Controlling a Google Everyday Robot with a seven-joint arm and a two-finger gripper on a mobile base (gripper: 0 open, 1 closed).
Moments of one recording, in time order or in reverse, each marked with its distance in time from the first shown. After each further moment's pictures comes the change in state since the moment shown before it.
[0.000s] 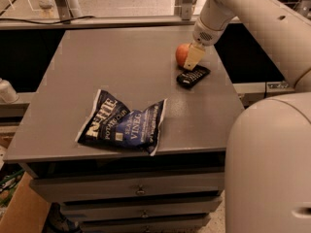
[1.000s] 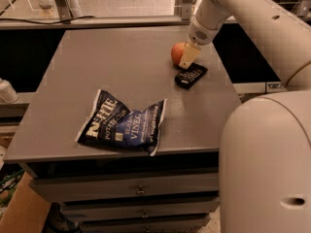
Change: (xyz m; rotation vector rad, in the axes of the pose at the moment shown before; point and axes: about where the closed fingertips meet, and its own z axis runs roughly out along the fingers) arm -0.016 0.000 0.004 -0.019 -0.031 0.008
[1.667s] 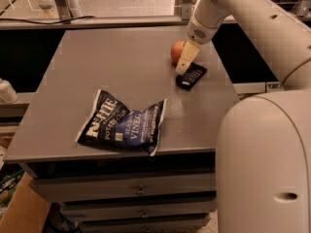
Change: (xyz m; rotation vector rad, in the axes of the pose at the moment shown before) arm -0.006 0.001 0.001 -0.018 -0.010 0.006
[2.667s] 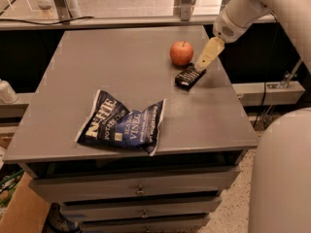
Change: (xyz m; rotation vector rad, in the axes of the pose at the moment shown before) arm 0.045 -0.008 -0.041 0.023 -0.111 0.082
